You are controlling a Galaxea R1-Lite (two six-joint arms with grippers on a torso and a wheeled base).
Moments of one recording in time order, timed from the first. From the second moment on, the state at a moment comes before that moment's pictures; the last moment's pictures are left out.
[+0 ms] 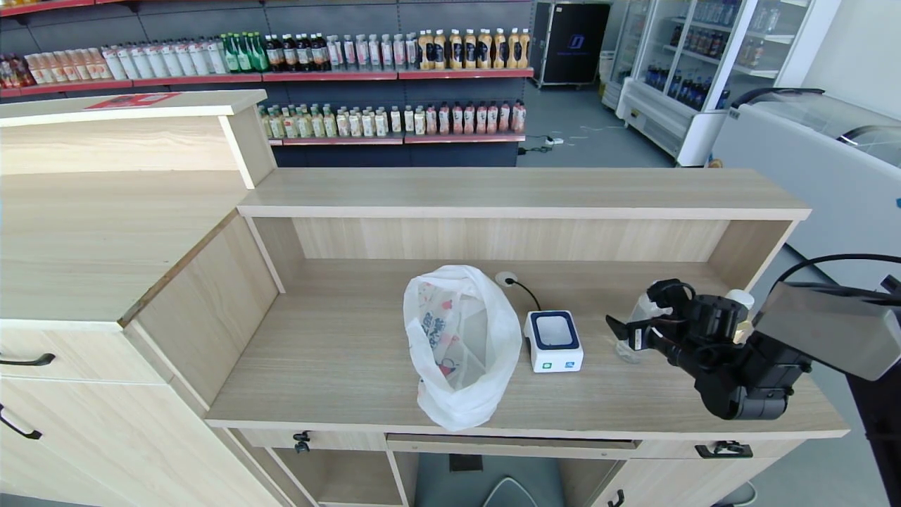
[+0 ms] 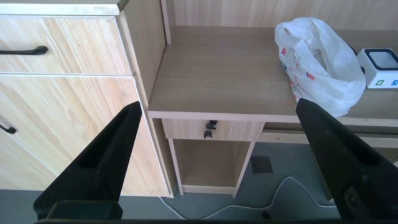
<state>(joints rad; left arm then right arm) 0.00 0.00 0.00 0.00 0.00 0.00 -0.02 2.52 -1.01 -1.30 0.13 -0.18</state>
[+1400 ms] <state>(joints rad) 0.00 0.00 0.00 0.00 0.00 0.00 -0.02 2.58 -1.14 -1.25 0.22 -0.19</state>
